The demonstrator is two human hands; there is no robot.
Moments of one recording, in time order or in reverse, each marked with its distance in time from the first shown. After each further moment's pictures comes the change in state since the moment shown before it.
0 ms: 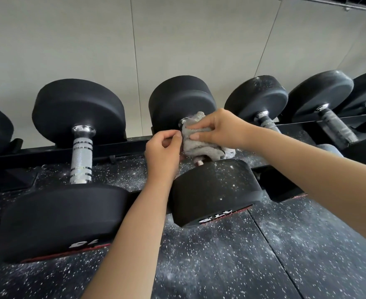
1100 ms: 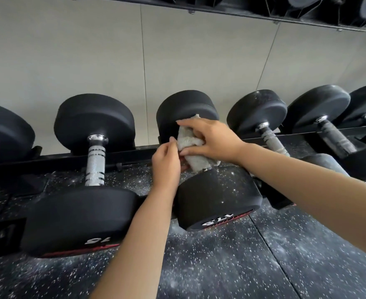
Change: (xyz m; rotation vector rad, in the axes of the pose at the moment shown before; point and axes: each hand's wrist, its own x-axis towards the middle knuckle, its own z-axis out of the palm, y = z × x) left_hand -0.017 0.020 -0.005 -0.194 0.006 -0.171; right_hand 0.006 -0.008 0.019 -0.232 0.176 -0.350
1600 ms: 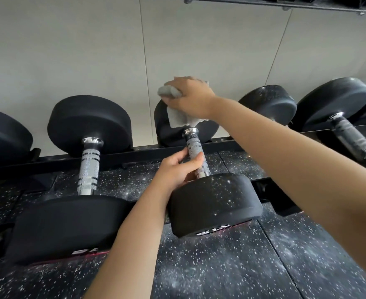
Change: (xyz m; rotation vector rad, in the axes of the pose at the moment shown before) left_hand -0.002 0.000 0.004 0.176 -0.312 -0.227; right_hand 0.097 0.002 -0.030 0.041 -0.056 0.230
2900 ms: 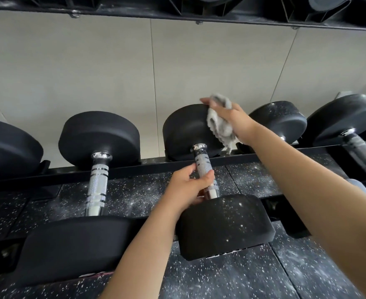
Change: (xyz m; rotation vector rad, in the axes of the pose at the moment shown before) left_hand 0.008 0.001 0.000 0.141 -0.032 -0.038; right_hand -0.022 0.066 0.001 0.944 0.037 0.151
